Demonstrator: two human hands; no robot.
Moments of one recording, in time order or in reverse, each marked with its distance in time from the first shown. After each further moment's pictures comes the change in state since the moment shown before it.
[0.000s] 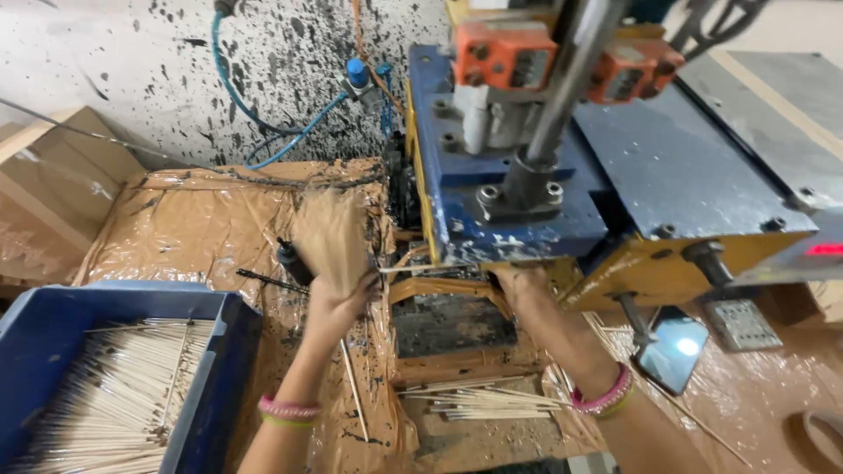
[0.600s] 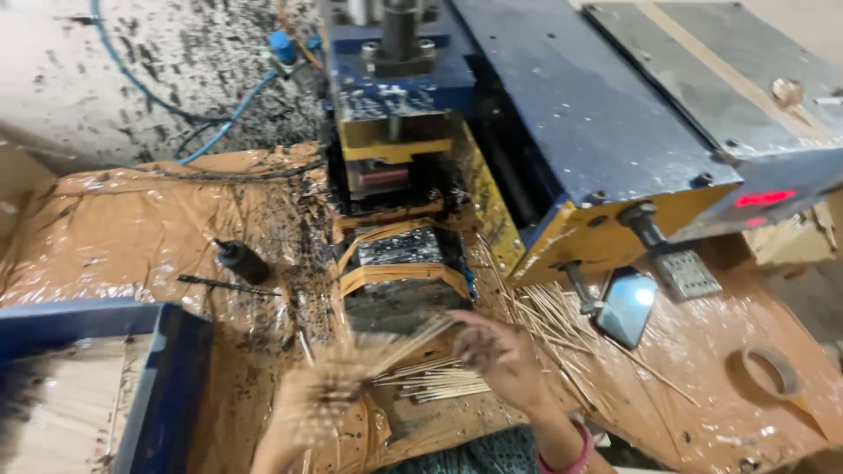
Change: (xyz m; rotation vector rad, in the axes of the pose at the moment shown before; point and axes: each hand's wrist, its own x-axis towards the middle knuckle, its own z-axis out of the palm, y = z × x) left_hand -0.144 -0.138 -0.083 0.690 0.085 0.107; right_hand -0.115 0.033 0.029 0.712 0.080 -0.020
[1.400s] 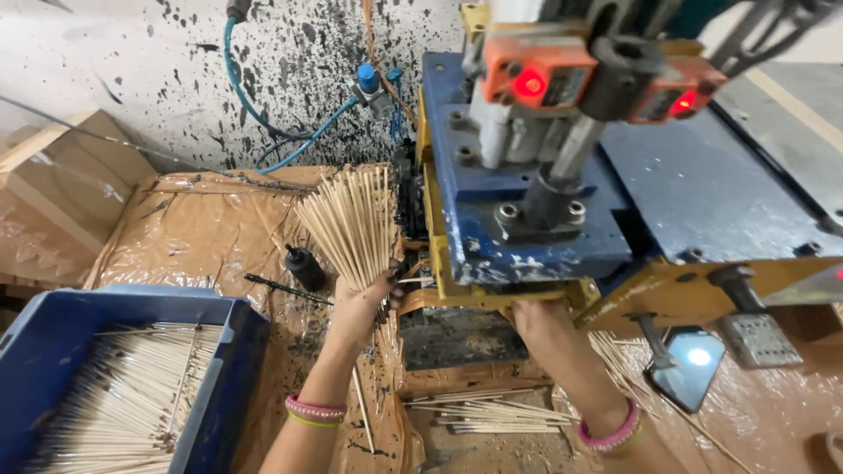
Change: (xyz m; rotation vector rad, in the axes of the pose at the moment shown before) left_hand 0.179 0.169 0.018 -0.924 0.038 -0.249; right_hand 0.109 -0.016 0.004 -0.835 -0.060 -0.194
